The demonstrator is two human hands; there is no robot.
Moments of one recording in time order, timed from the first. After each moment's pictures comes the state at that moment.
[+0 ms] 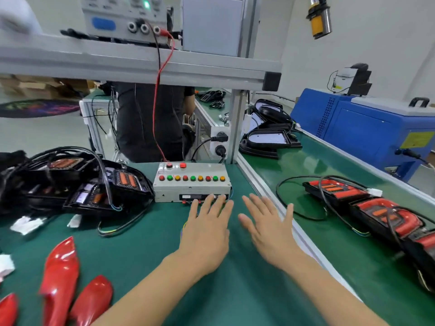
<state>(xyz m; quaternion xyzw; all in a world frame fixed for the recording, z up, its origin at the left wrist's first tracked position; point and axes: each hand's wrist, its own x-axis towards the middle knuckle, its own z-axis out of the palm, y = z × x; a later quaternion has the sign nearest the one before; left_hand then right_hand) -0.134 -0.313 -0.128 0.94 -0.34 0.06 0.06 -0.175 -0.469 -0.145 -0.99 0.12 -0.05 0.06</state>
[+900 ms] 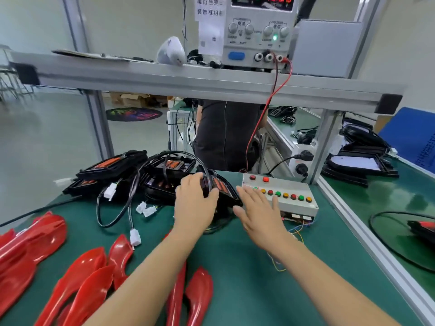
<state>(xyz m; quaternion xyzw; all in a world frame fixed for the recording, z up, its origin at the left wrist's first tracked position) -0.075 -0.148 -0.091 0.88 -0.01 0.18 0.43 -0.086 -0.301 -0.112 -0.99 -0.07 -0.07 0.13</state>
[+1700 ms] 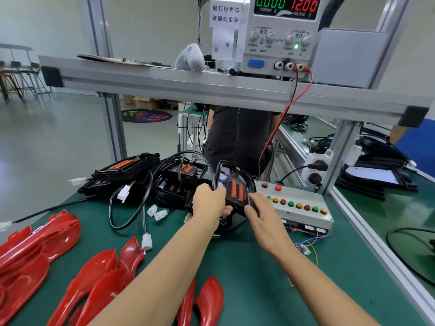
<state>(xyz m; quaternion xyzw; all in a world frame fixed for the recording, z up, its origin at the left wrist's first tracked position) -0.034 -0.158 -0.093 0.70 0.14 0.04 0.70 -0.073 -0.285 -0.115 -0.89 -0.09 -0.17 0.41</state>
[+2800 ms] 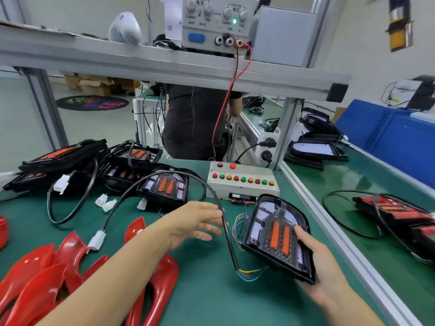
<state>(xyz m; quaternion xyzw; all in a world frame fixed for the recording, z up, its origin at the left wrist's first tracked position) -0.087 -0.179 -0.121 0.70 -0.12 -0.31 0.63 -0.199 -0.409 -0.145 -0.45 0.22 -0.01 0.87</state>
